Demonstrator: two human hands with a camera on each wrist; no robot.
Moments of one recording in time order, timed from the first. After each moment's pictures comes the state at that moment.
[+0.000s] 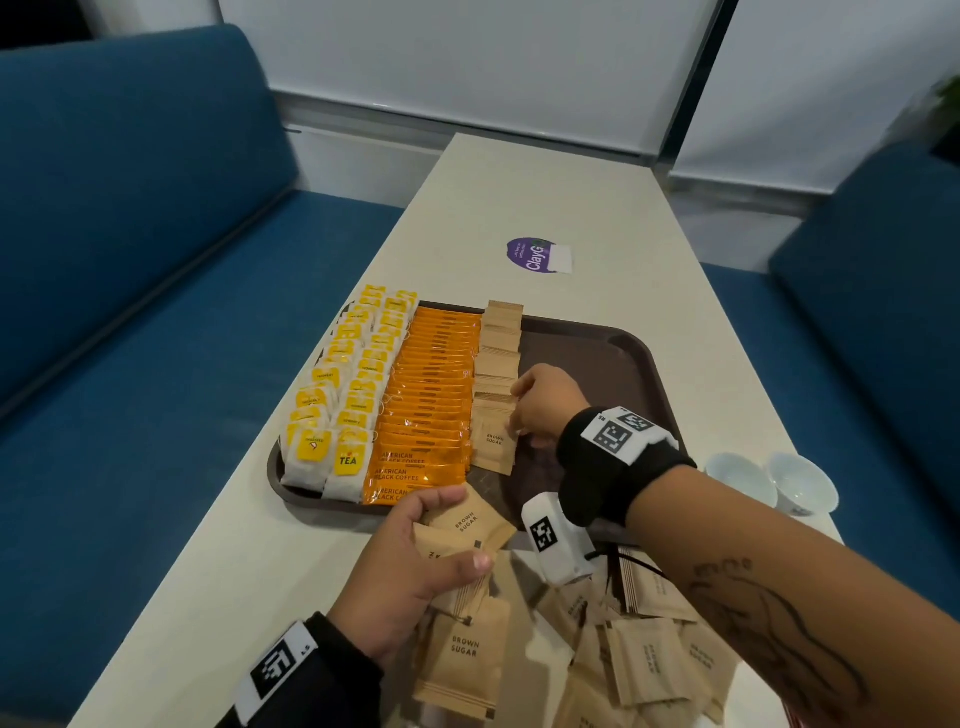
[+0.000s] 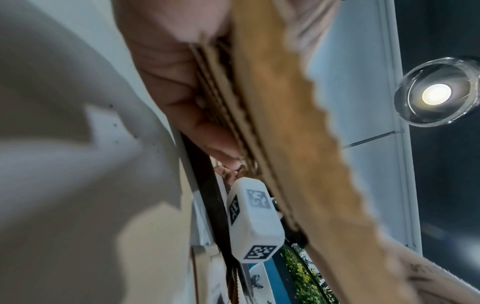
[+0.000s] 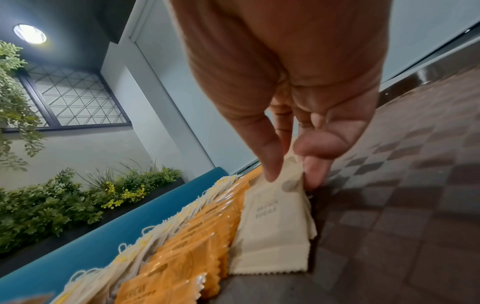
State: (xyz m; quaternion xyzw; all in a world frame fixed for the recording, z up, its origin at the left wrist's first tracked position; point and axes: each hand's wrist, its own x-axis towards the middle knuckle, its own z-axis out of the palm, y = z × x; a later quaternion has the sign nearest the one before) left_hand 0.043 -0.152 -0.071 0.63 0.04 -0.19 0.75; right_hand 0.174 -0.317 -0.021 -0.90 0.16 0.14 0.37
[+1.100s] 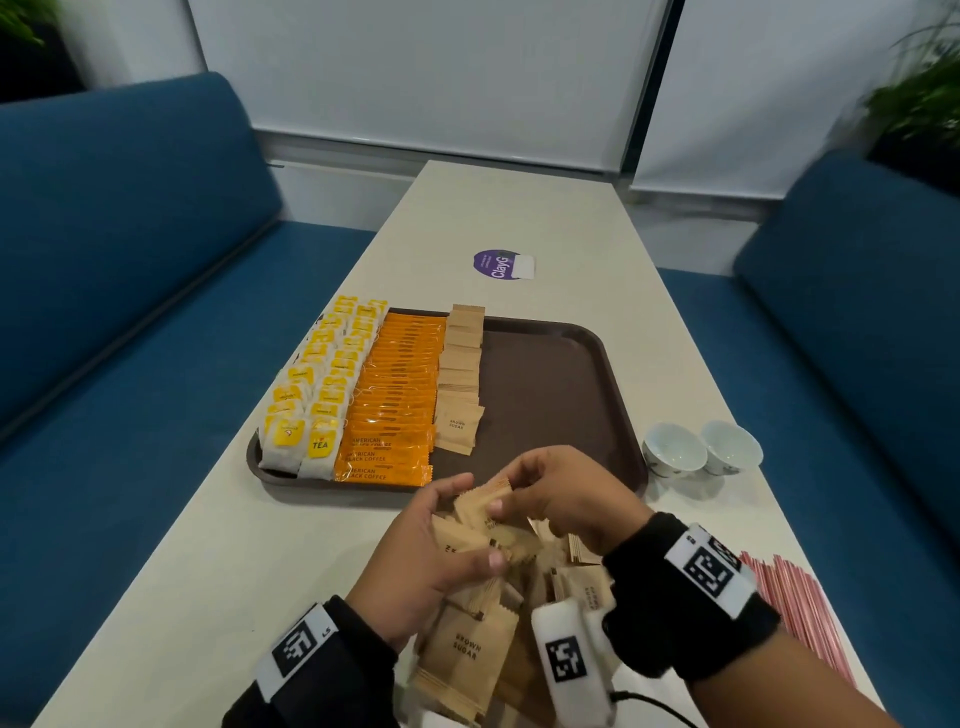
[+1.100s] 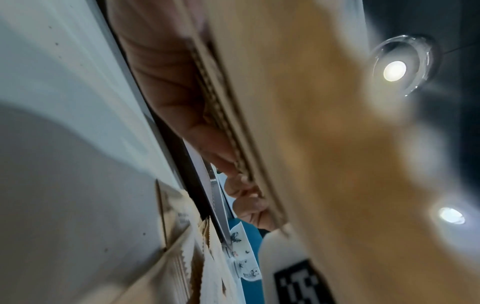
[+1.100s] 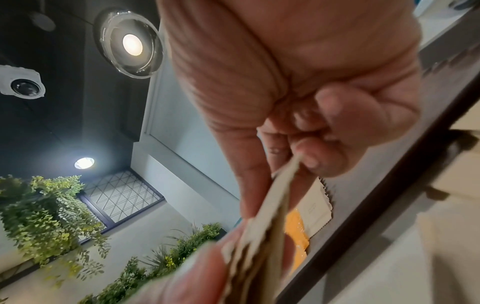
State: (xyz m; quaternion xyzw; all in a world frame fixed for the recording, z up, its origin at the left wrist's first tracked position) left_hand 0.007 -0.189 -0.051 0.66 -0.02 -0.20 0.73; right_hand 0.031 -0.352 0.003 -0.82 0.08 0.22 0.52
